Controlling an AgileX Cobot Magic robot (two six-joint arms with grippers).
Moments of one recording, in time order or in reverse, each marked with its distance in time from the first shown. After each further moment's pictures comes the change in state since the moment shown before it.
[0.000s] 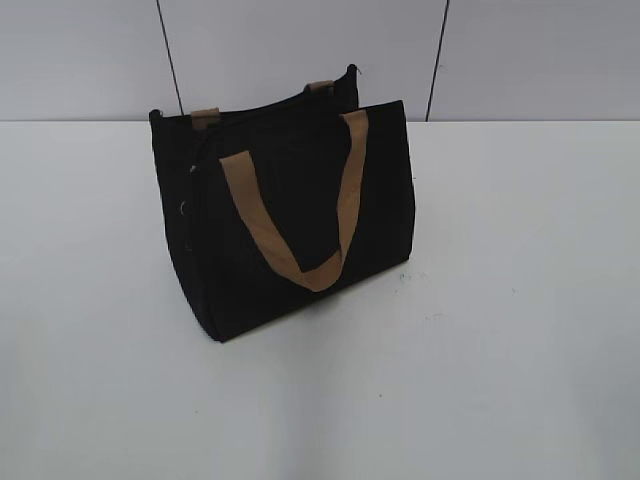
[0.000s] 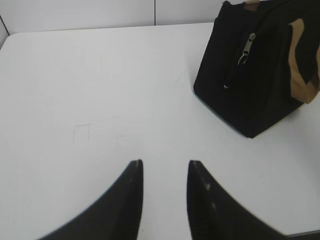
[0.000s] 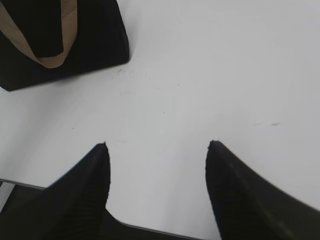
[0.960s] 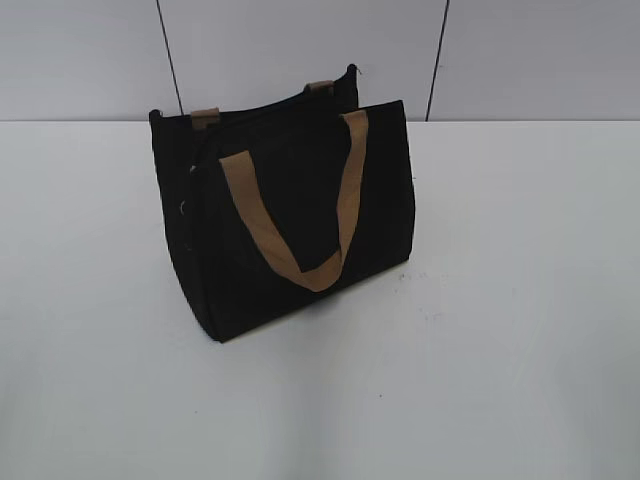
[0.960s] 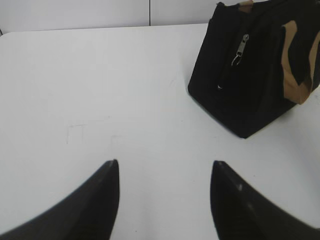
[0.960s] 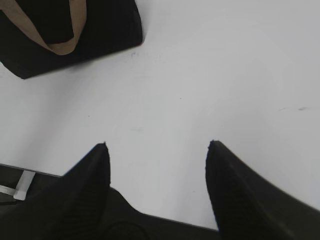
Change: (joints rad) left arm 0.000 0.001 0.000 -0.021 0.000 0.000; right arm 0.000 0.148 -0.009 0.056 -0.025 -0.007
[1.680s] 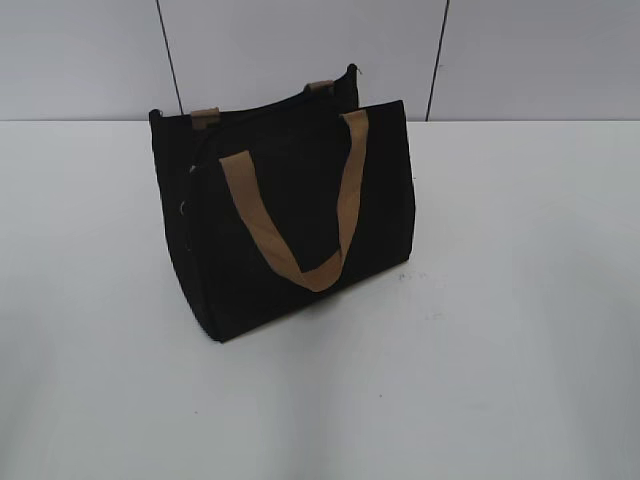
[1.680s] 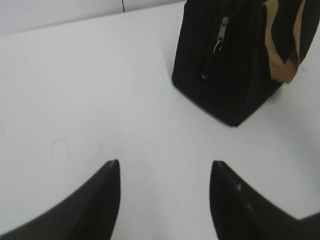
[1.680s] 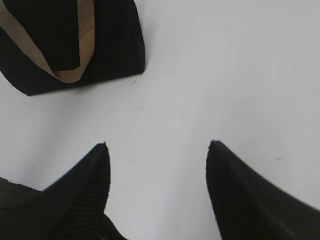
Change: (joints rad) left arm 0.000 0.191 -0.016 -0.096 -0.094 0.199; right arm 0.006 0.422 -0.341 0.012 -0.002 -0.118
